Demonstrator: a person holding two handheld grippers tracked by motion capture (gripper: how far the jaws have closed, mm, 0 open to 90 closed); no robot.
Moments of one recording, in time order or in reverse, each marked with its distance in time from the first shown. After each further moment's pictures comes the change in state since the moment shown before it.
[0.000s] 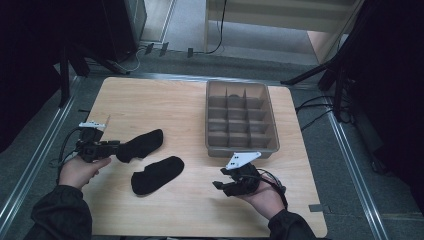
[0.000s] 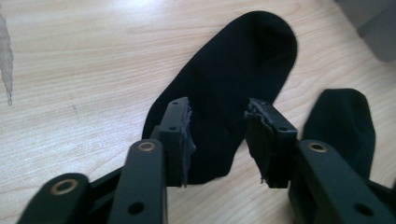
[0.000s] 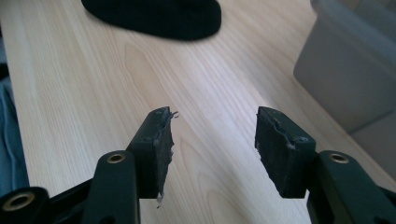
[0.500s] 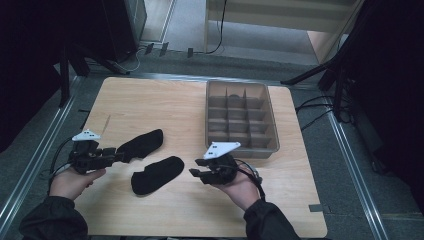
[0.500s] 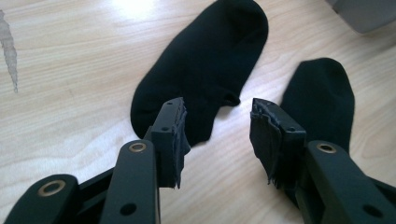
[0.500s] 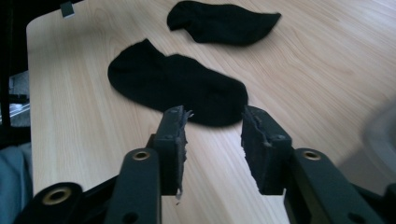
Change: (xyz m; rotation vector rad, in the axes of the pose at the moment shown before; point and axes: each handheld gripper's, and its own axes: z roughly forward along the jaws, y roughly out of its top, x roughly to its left) left arm -0.015 -0.024 -0.024 -0.035 -0.006 0.074; right arm 0.018 0.057 0.037 -0.110 0.050 -0.032
